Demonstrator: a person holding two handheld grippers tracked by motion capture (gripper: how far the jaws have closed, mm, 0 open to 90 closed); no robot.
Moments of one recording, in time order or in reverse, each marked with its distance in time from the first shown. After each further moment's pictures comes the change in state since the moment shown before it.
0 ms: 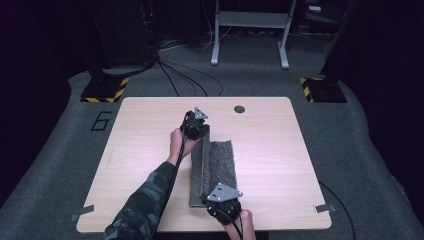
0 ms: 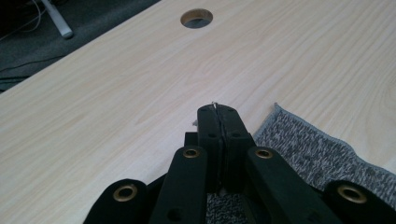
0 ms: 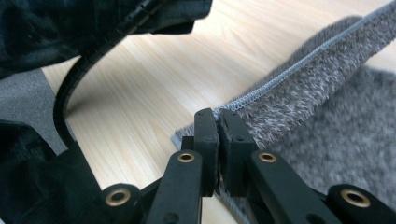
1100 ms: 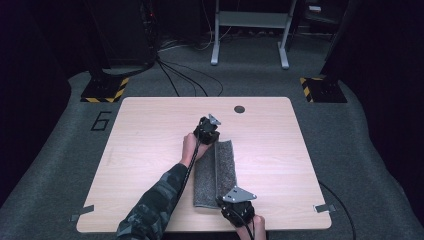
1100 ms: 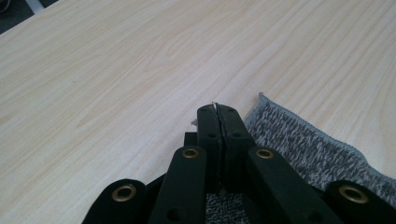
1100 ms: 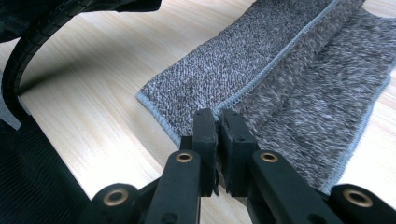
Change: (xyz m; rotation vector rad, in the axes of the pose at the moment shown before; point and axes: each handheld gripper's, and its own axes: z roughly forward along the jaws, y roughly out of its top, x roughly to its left) left arm -0.025 -0.001 0.047 0.077 -0.031 0.026; right arm -0.023 -0.036 -0.009 0.063 -0.087 0.089
